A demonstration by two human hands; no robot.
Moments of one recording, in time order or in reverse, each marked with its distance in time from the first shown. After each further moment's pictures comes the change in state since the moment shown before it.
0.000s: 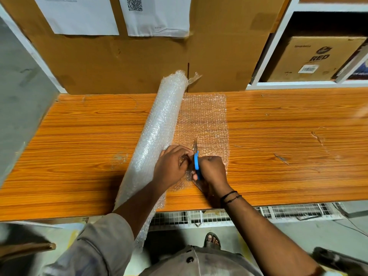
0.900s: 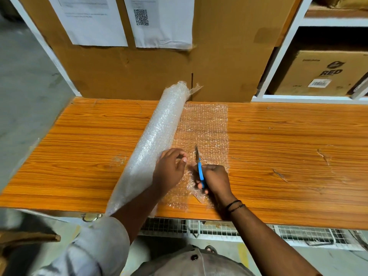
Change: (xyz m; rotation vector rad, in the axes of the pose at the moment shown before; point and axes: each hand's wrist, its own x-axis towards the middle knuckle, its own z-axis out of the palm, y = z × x) left_hand 0.009 0.018 0.017 -0.113 0.167 -0.113; right_hand 0.028 0.013 -0.046 -0.023 -0.190 -0.050
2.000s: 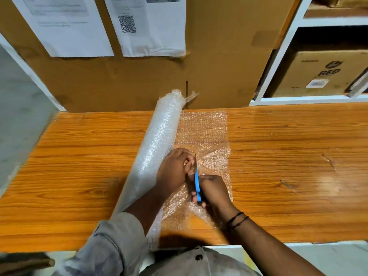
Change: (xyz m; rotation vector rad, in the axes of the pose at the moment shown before) left_hand 0.069 -0.013 0.014 0.194 -0.095 0.151; right_hand 0.024 -0.016 0.022 0.031 0.000 0.118
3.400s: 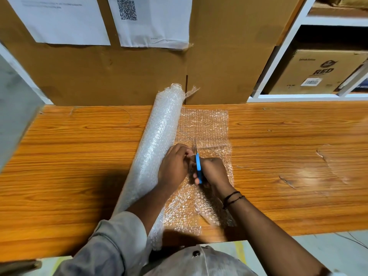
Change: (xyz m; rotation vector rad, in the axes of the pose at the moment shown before) left_hand 0.003 -0.002 -0.002 -0.159 0.050 -0.093; right_hand 0.020 -0.042 0.018 -0.120 0.139 -0.050
